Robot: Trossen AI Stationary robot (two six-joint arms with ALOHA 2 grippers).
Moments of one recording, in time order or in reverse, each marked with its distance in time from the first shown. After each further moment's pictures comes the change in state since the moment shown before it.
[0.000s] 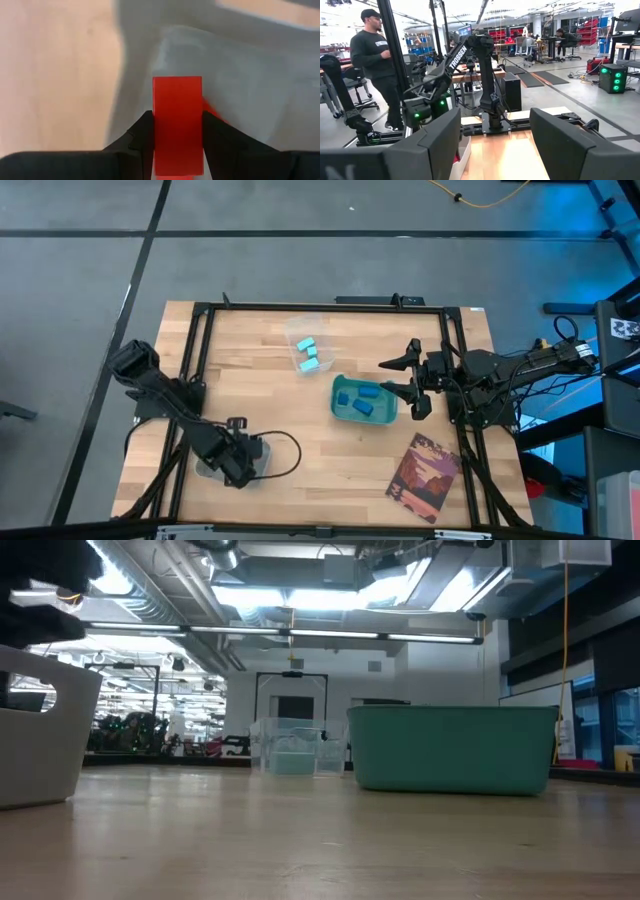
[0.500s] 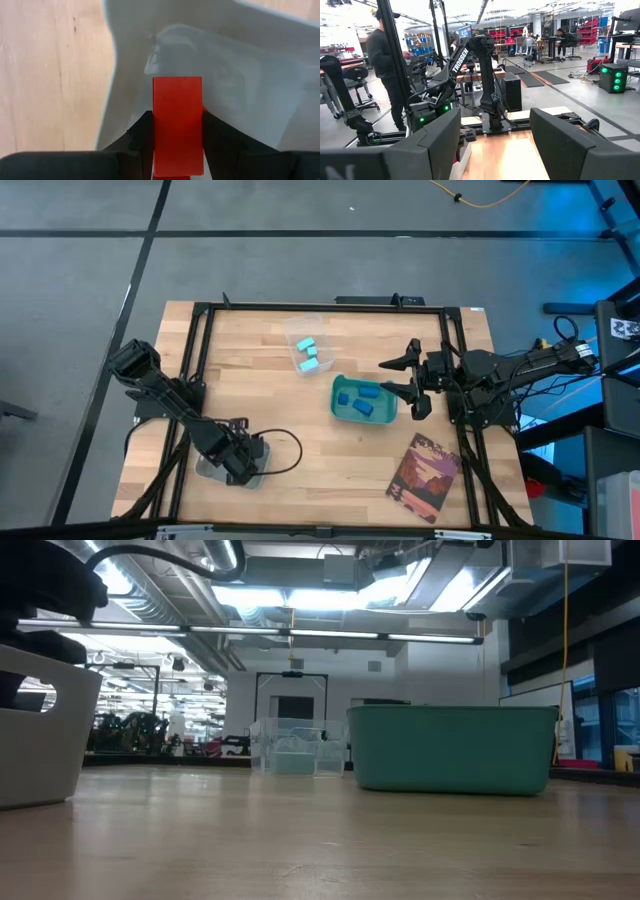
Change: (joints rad) left arm 0.032 -0.003 -0.082 0.119 0.031 0.009; right arm 0.000 0.000 0.000 0.000 0.000 0.003
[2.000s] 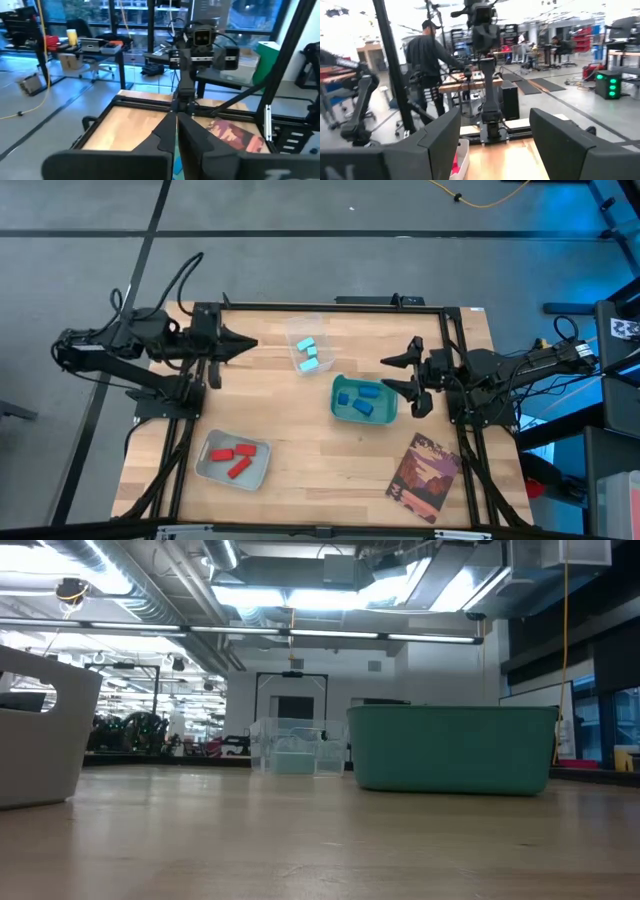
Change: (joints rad) left arm 0.595 -0.764 0.288 0.264 -0.129 0.734; right arm 0.000 0.000 0.000 0.044 0.017 -0.007
